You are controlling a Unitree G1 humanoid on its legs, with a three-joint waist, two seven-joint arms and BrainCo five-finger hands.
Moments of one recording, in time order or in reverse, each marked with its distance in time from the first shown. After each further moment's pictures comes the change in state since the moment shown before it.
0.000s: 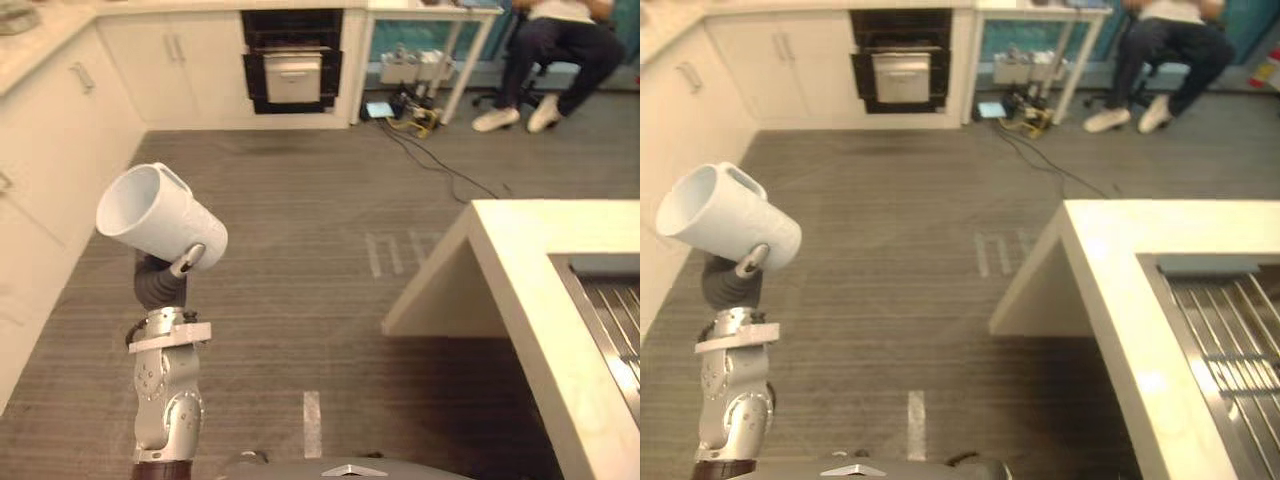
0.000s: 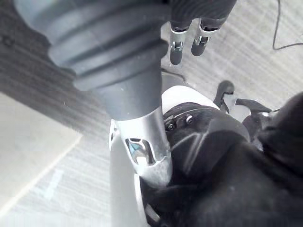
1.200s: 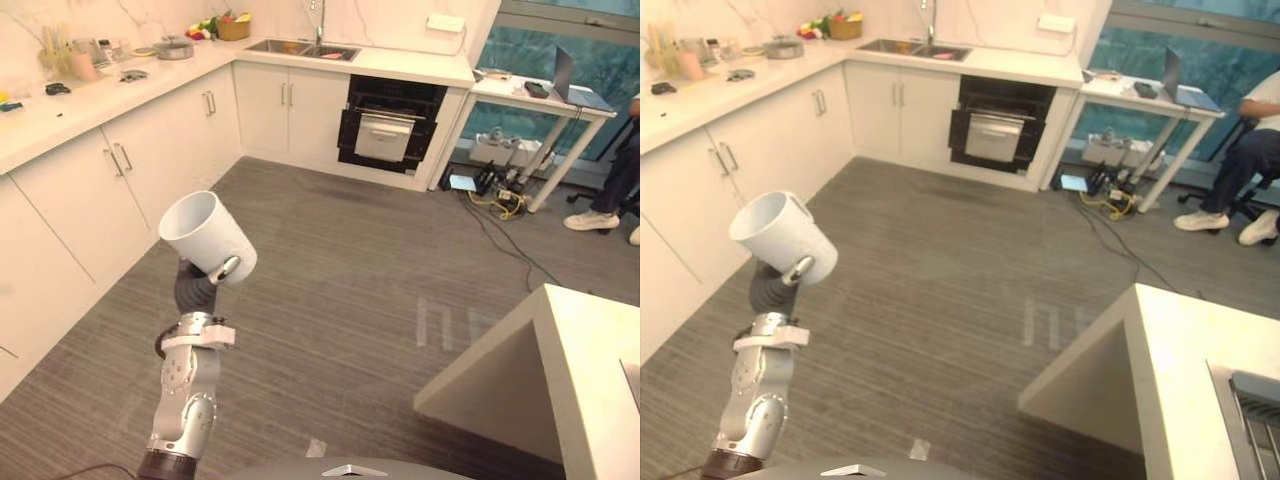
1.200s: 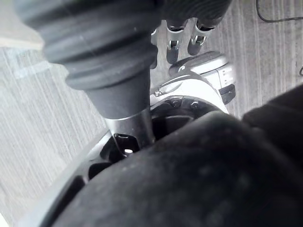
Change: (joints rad) left arm -0.053 0.079 -0.058 0.154 0.000 -0.030 0.128; right arm 0.010 0.063 0.329 -0.076 -0.179 -0.200 -0.179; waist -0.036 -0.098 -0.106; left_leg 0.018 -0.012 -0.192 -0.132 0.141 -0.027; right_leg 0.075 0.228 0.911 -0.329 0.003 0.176
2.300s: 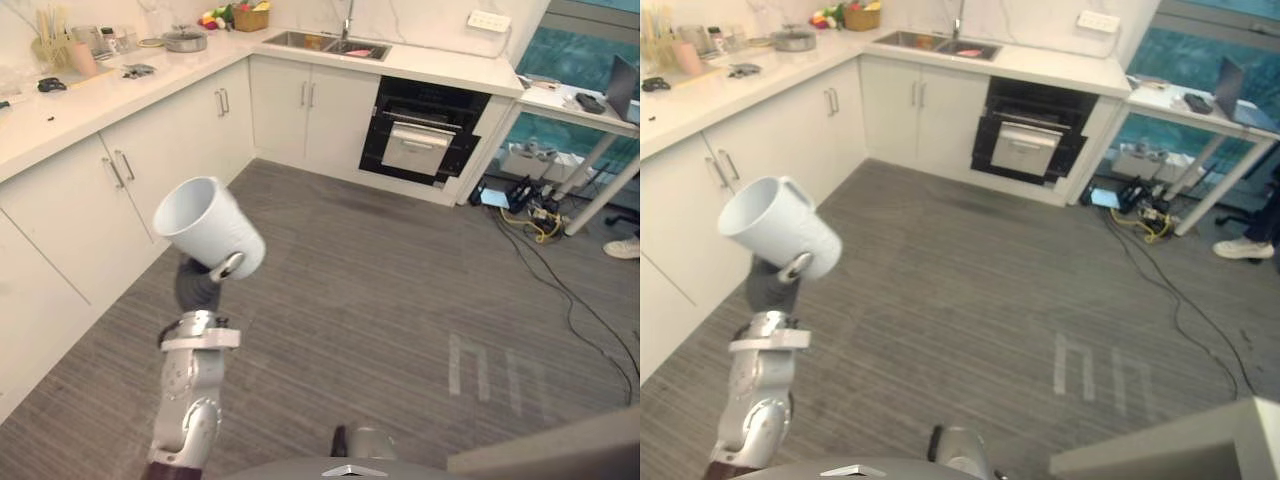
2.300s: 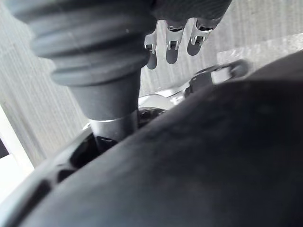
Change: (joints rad) left arm -0.012 -0.051 -0.091 -0.142 0.017 0.048 -0.049; right arm -0.008 0.072 -0.126 -0.045 -0.024 -0.117 0.059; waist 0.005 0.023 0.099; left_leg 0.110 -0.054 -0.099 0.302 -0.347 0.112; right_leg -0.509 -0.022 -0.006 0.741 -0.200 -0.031
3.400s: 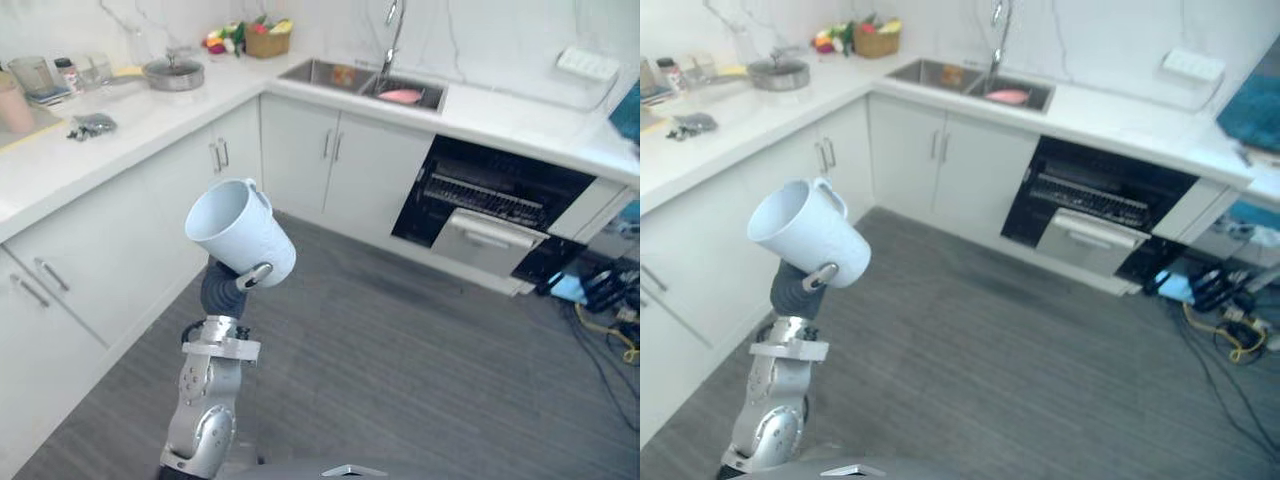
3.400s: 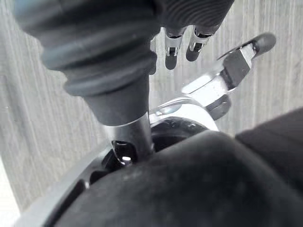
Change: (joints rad) left arm 0.061 0.031 -0.087 -0.032 -0.030 -0.013 -0.065; right arm 0.000 -0.032 0.039 0.085 -0.022 0.093 -0.064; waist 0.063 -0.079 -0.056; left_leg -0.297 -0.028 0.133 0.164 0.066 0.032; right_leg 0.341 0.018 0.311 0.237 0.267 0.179
